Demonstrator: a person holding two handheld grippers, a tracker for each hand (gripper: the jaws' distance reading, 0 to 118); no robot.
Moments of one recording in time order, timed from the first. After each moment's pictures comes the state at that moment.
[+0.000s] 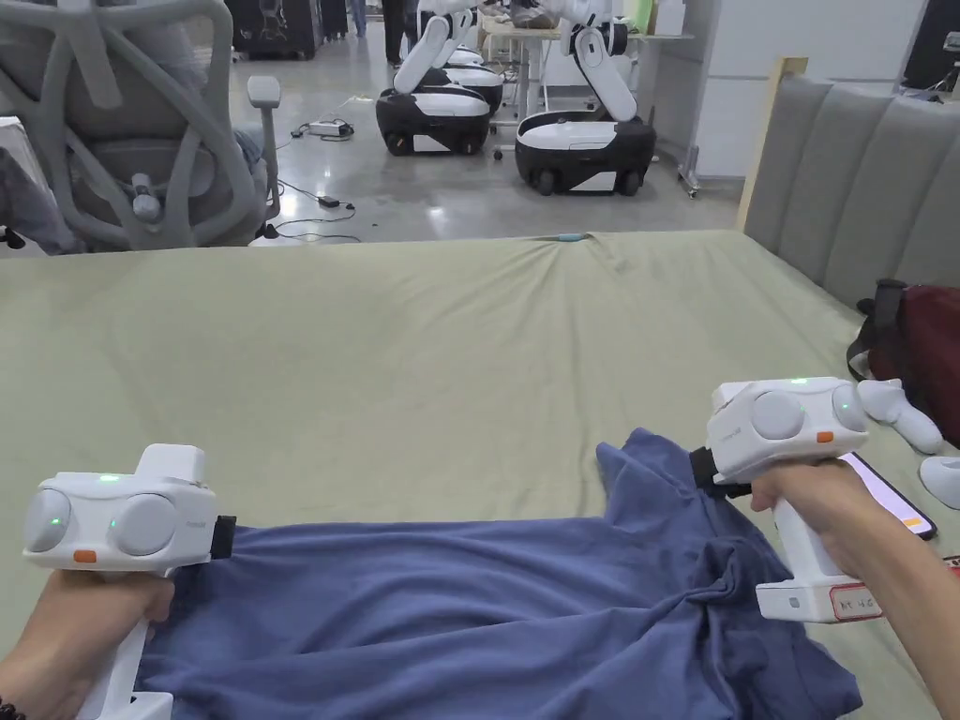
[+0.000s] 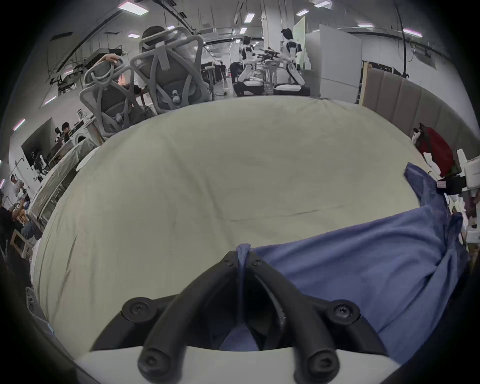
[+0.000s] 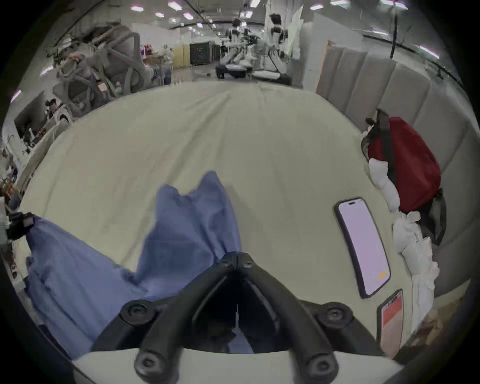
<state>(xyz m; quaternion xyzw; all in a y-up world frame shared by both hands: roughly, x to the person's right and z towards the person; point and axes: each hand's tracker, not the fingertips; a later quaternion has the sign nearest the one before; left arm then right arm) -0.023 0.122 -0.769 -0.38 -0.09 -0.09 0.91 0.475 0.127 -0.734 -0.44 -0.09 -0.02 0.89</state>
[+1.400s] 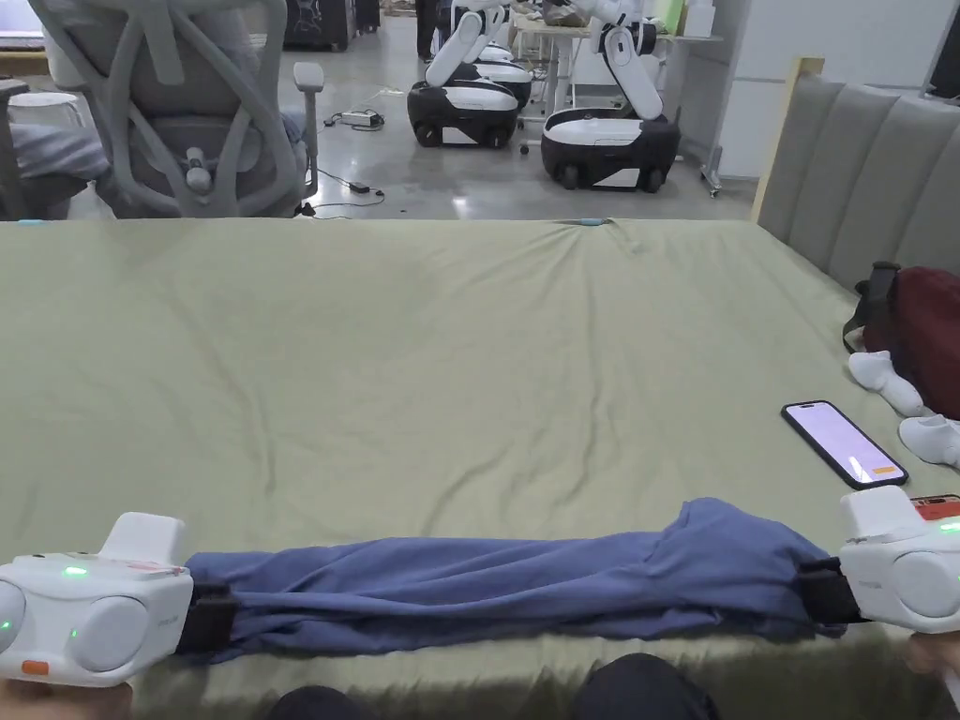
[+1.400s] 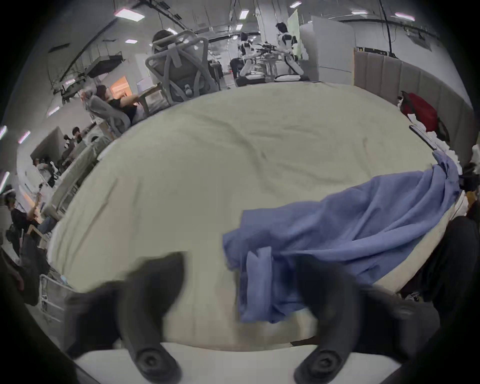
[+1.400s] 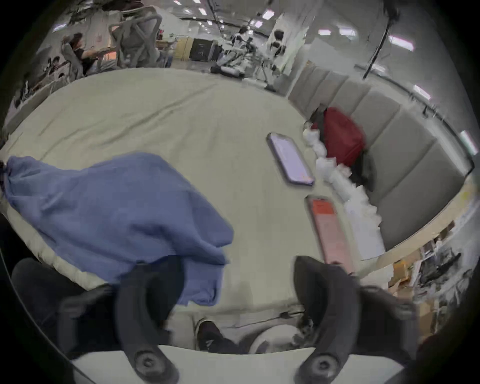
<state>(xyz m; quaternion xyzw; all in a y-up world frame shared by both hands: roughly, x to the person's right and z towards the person) -0.078 0.103 -0.592 -0.39 -0.06 -0.14 0.91 0.475 0.078 -0.536 -0.44 -0.17 0.13 0.87</state>
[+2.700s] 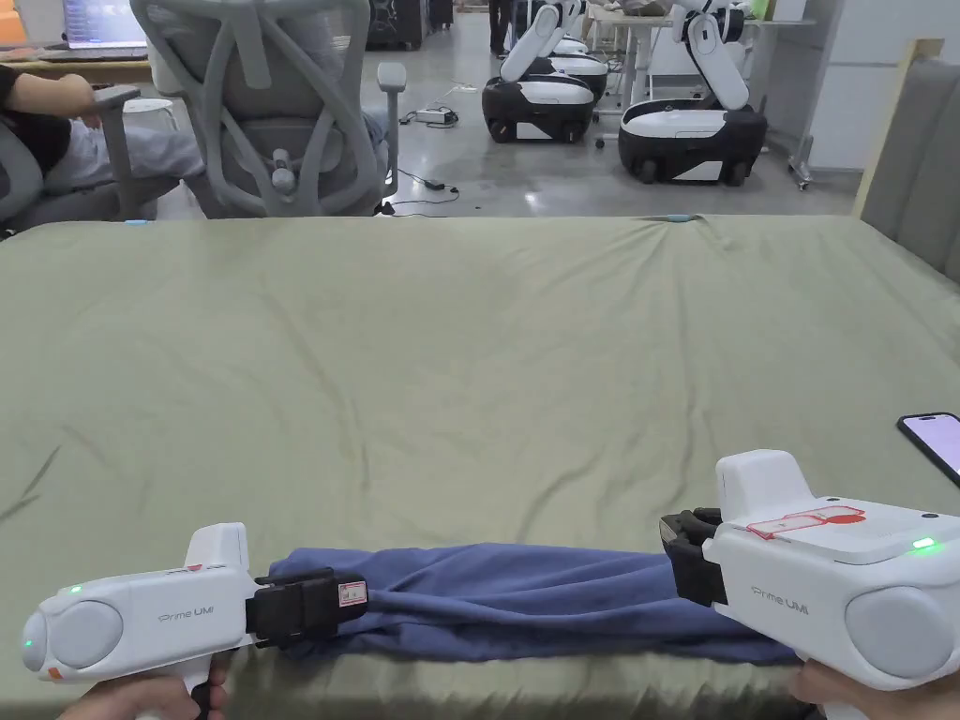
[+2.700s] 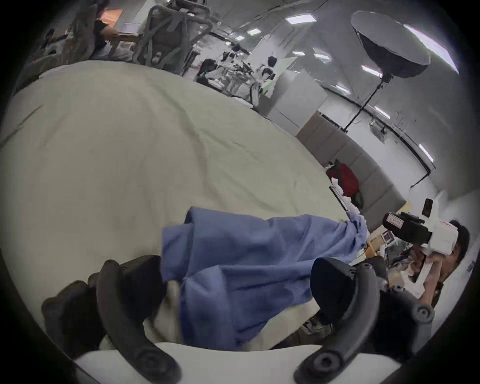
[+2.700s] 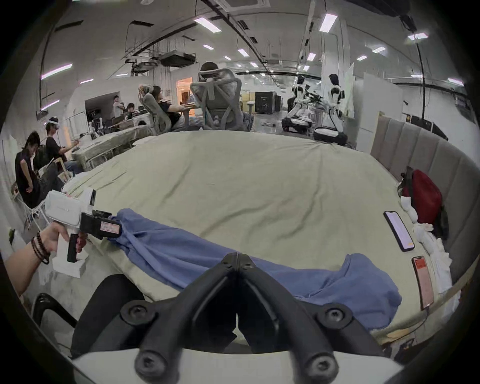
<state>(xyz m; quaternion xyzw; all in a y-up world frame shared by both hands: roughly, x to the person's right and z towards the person) -0.155 0.056 -0.631 -0.39 -0.30 0.17 0.86 0.274 0.157 -0.519 -0.32 0.09 0.02 0.94</state>
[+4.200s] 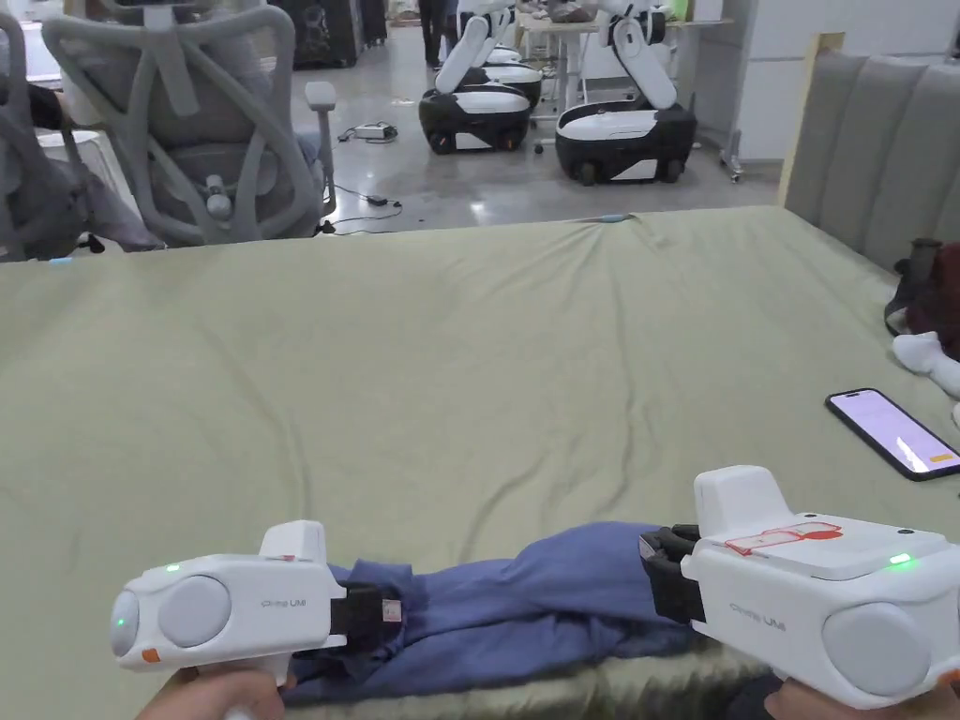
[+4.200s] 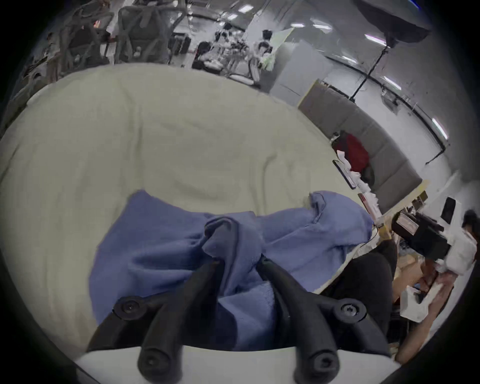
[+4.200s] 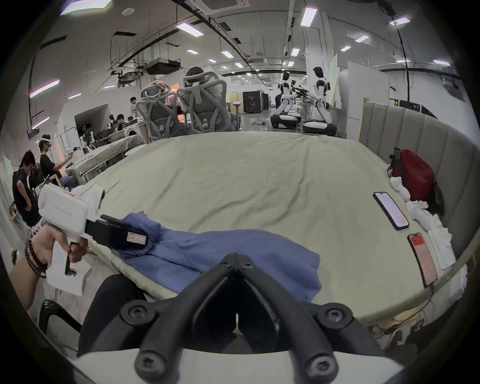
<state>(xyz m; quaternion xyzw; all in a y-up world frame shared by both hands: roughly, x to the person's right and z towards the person) -0.040 0.087 -0.633 -0.46 -0.28 0.10 0.84 0.300 0.154 -0.492 -0.32 0.07 -0.02 0.95</state>
